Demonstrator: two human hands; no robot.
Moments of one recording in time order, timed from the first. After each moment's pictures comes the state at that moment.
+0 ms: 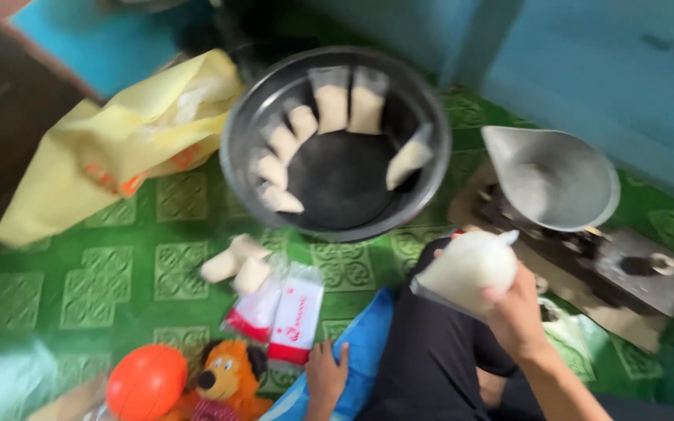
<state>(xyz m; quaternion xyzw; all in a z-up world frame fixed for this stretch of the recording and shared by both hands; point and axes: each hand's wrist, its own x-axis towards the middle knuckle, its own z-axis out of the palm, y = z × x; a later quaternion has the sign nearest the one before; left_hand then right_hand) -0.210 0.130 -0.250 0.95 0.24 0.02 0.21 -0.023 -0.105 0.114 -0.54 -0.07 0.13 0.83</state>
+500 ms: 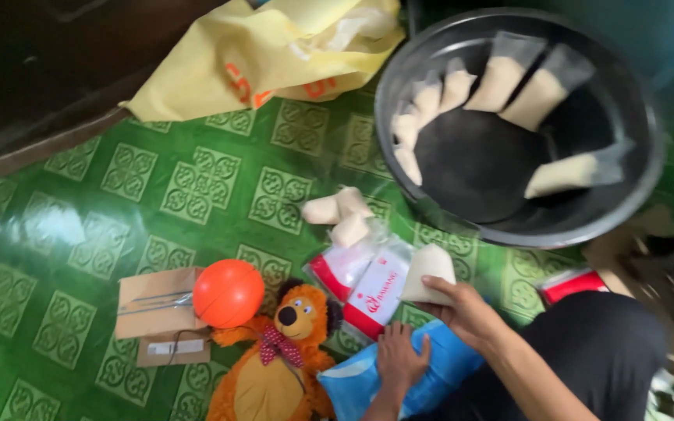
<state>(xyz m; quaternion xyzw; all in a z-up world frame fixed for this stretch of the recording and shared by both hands) -0.201 0.126 -0.211 0.91 0.30 0.04 0.27 -0.045 0.104 -0.016 -0.51 0.20 0.48 0.68</state>
